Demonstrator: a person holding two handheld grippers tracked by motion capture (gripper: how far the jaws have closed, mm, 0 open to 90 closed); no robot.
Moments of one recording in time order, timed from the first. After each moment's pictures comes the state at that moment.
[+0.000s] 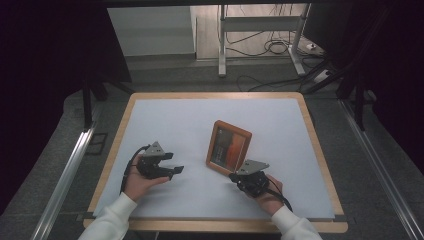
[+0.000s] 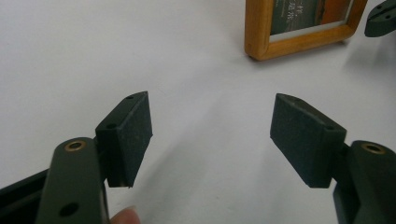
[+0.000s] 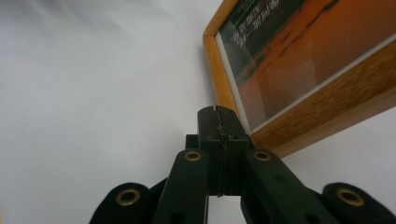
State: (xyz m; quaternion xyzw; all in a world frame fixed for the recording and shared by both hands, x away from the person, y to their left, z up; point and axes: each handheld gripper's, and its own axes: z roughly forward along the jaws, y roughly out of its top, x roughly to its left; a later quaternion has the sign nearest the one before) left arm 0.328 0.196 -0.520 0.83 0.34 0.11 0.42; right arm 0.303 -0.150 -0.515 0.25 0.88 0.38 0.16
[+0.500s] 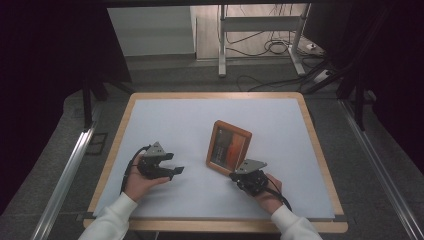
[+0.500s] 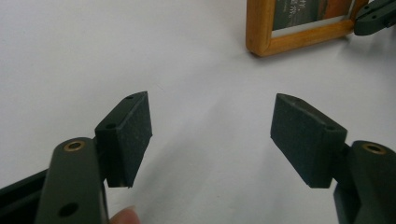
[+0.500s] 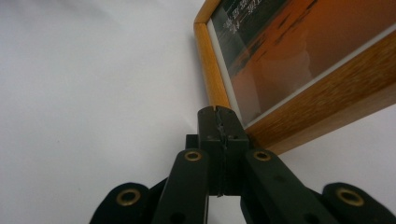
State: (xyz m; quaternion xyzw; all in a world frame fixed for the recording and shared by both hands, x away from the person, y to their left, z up) left arm 0.329 0.195 -0.522 0.84 0.34 0.11 0.41; right arm 0.309 -0.149 -0.521 0.25 0.88 0.37 0.16
